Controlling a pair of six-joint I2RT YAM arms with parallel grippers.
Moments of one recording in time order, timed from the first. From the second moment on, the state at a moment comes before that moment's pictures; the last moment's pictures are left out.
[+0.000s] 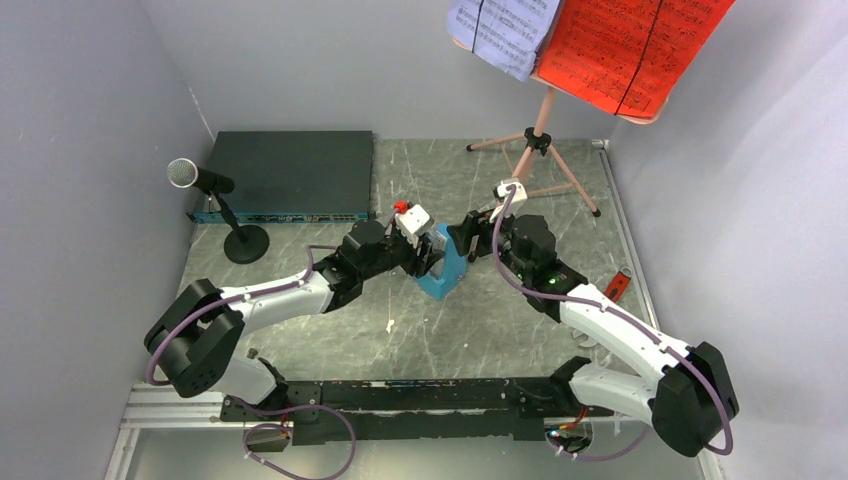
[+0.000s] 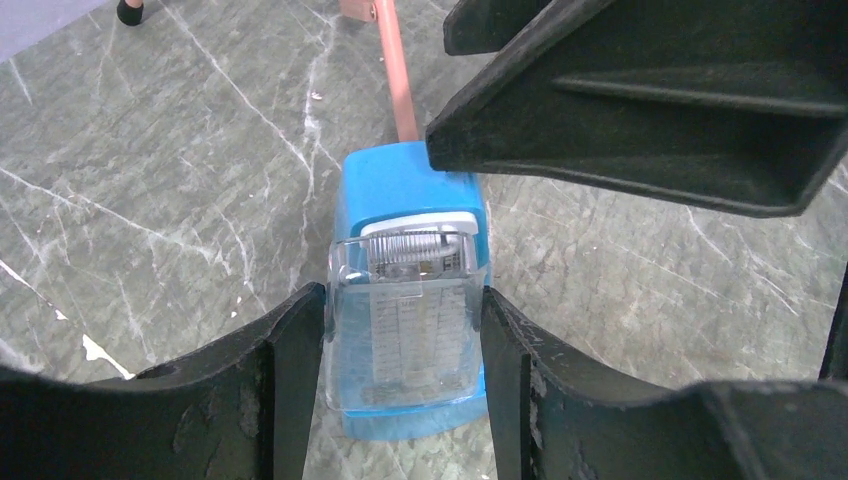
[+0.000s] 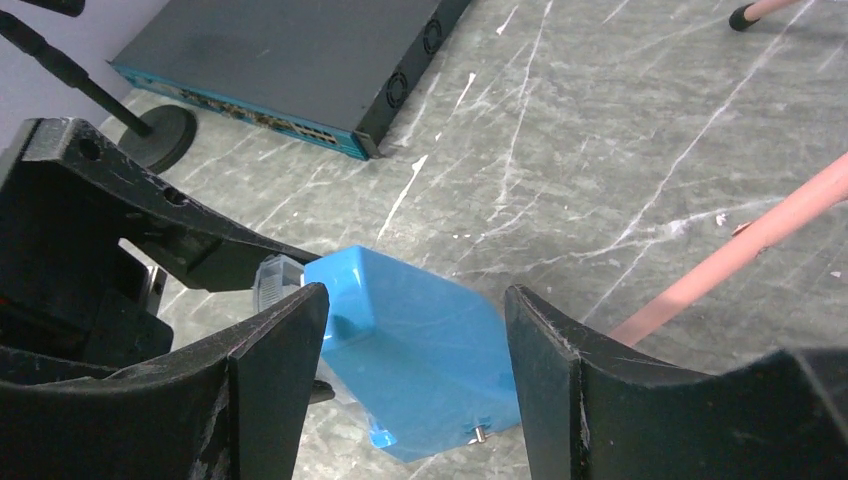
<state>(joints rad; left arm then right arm) -0.80 1.44 0.75 0.49 0.17 -0.02 0.59 1.06 0.66 0.23 0.02 0.28</state>
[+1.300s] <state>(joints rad) -0.80 1.44 0.72 0.56 0.19 -0.05 0.50 1.16 0.62 0.26 -0.08 0.30</state>
